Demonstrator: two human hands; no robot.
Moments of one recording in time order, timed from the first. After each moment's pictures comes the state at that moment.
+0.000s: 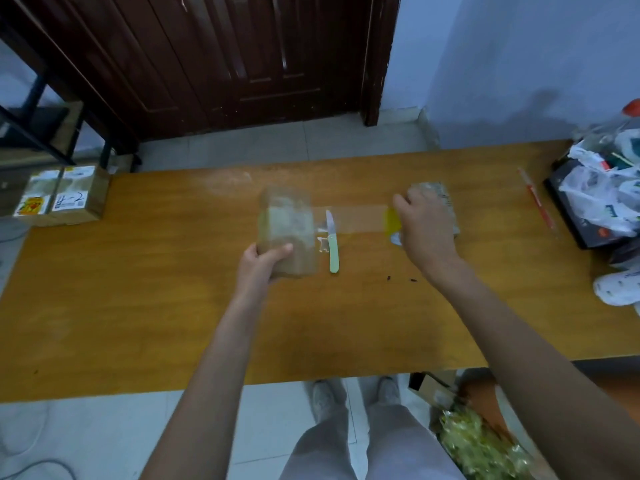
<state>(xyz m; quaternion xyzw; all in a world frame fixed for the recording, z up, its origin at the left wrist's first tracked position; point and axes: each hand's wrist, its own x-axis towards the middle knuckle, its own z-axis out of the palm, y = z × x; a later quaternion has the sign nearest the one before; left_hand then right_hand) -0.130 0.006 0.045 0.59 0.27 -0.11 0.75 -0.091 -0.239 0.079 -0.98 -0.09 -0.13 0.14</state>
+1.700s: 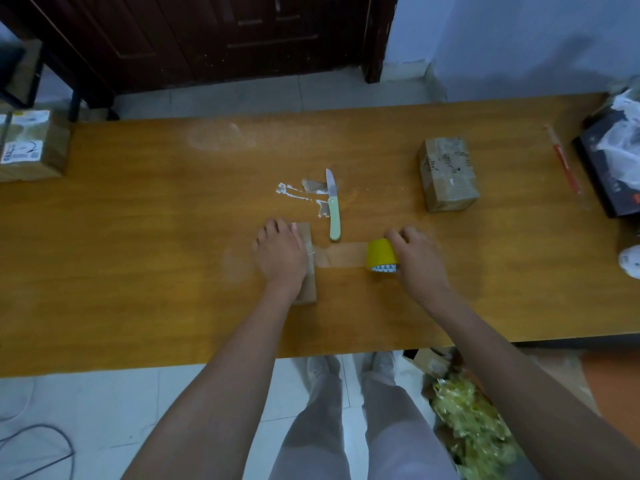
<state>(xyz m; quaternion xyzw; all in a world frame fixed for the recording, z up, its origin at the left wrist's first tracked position) -0.123 -0.014 -0.069 0.97 0.16 0.01 0.16 -0.150 -0.247 -0.040 -0.99 -0.07 0.07 0.07</state>
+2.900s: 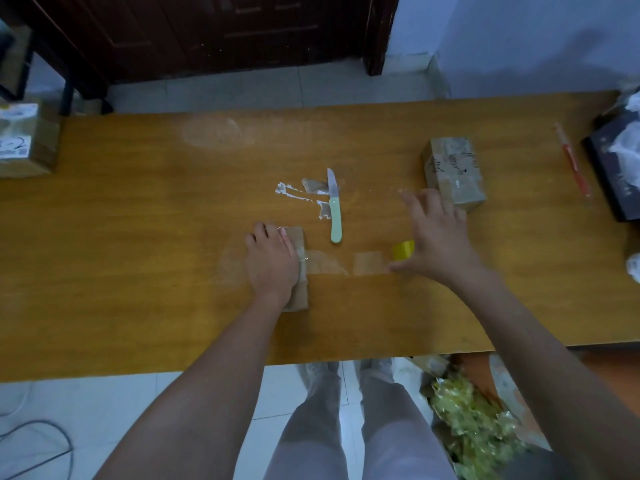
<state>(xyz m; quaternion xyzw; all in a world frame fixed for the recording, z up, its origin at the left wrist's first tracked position) -0.127 0.004 -0.084 0.98 0.15 0.01 0.11 -0.115 -0.254 0.011 -0.99 -0.07 0.10 0.01</state>
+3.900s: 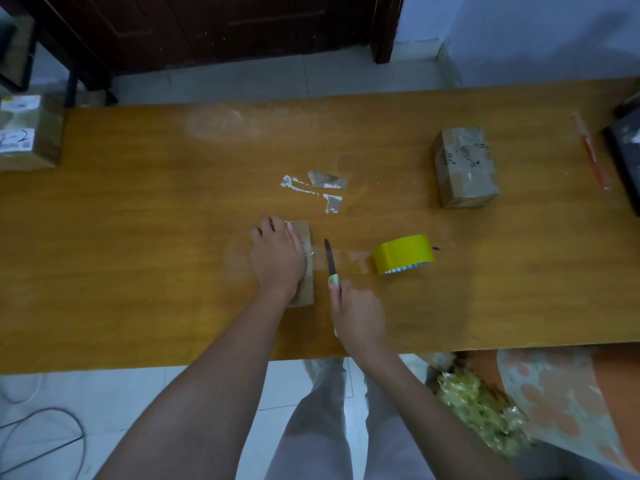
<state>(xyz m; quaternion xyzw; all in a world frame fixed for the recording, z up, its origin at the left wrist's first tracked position) -0.127 0.003 -0.077 0.98 0.14 0.02 0.11 -0.210 -0.127 -0.051 -0.97 0.04 0.16 0.19</state>
